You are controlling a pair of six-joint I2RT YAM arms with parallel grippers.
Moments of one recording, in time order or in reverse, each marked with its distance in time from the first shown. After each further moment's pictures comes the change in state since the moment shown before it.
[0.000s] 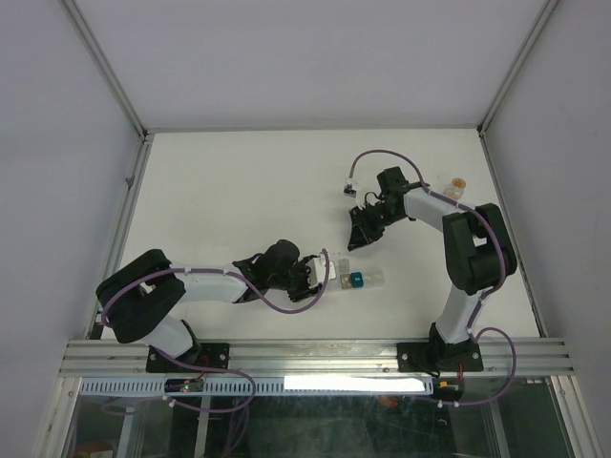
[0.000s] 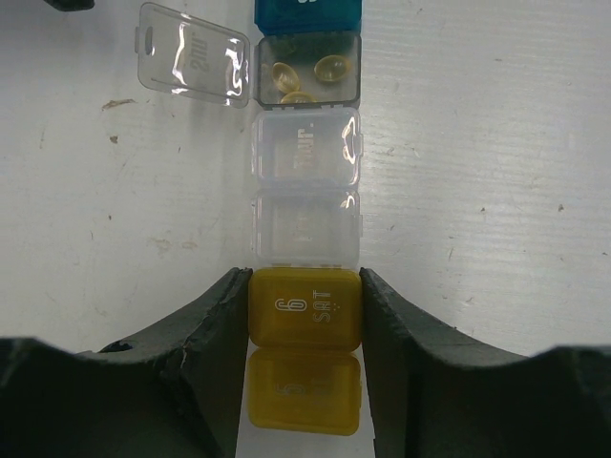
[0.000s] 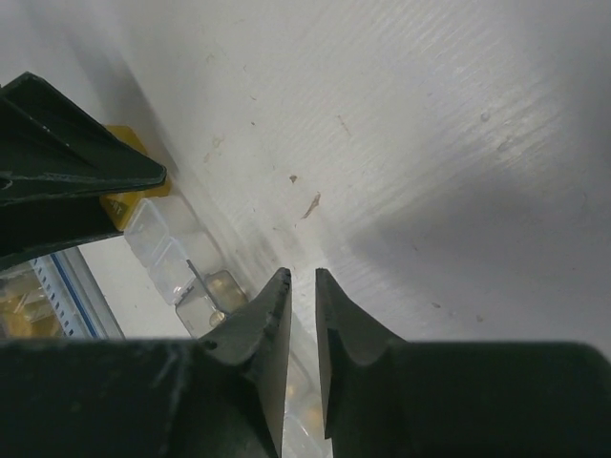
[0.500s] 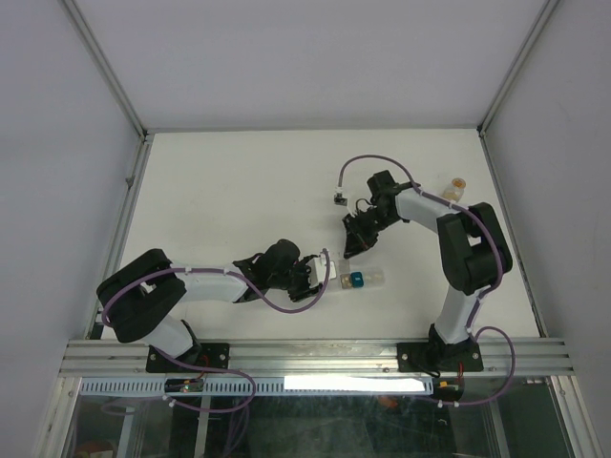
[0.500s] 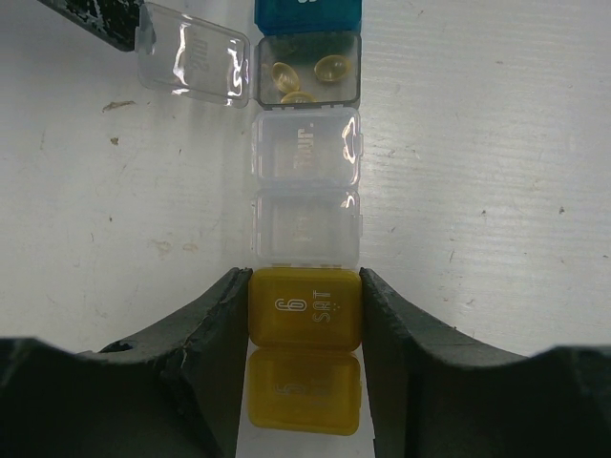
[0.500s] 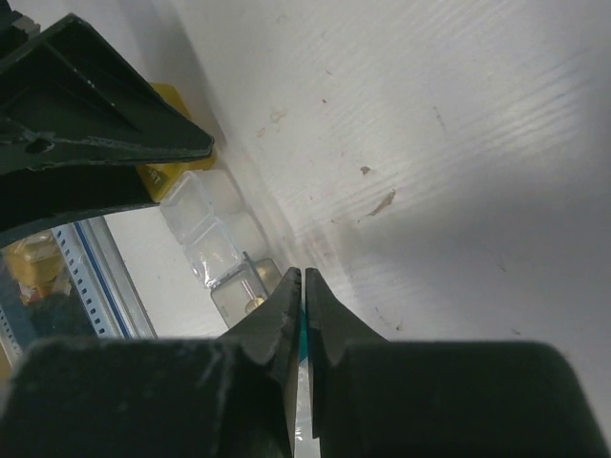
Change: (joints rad) left arm 0.000 0.005 0.006 -0.001 0.000 -0.002; right arm 0.060 0.016 0.027 -0.103 -0.031 -0.082
